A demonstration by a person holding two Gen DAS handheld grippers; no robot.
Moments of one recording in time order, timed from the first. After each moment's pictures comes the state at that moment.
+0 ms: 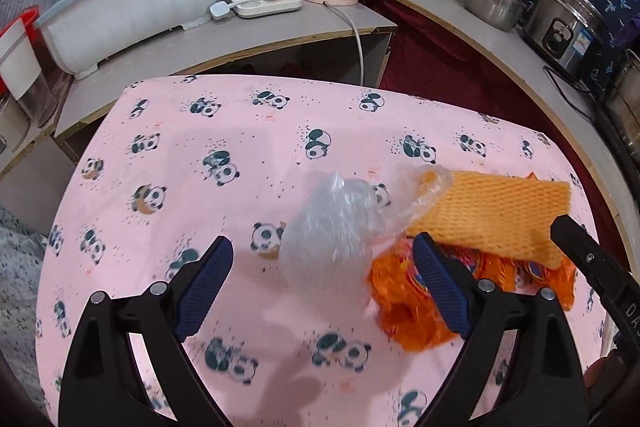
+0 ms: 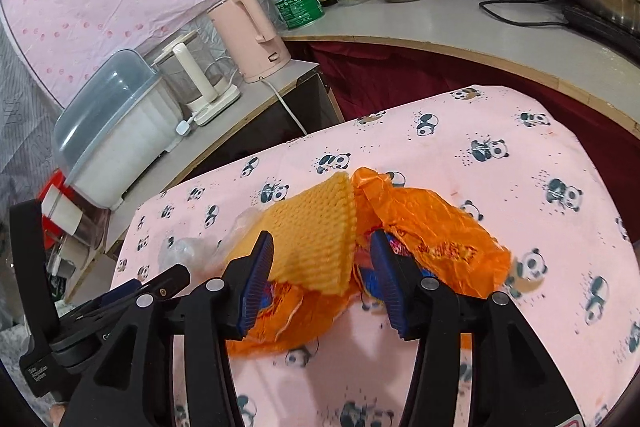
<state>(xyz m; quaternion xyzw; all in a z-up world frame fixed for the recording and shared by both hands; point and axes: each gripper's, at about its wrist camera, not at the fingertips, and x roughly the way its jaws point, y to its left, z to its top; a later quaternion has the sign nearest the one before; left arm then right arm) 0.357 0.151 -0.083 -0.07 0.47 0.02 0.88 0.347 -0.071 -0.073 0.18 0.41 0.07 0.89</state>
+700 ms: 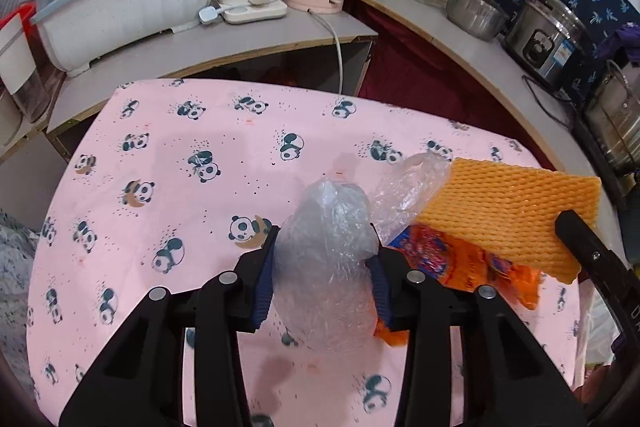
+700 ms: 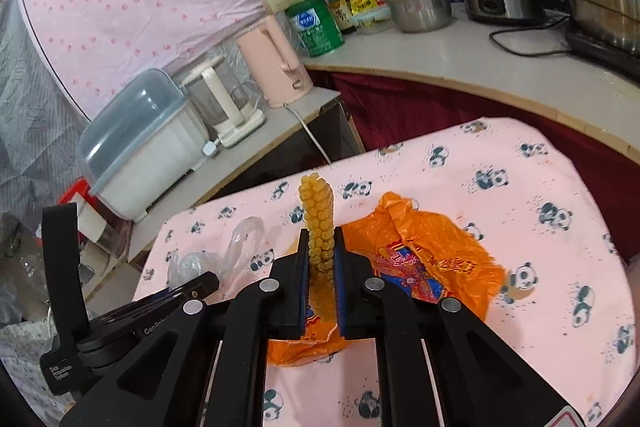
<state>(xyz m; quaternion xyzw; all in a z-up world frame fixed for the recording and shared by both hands) 0.335 0.142 -0.055 -0.10 0.46 -0.01 0.89 0.313 -0.074 -0.028 0.18 0.35 0.10 0.91</state>
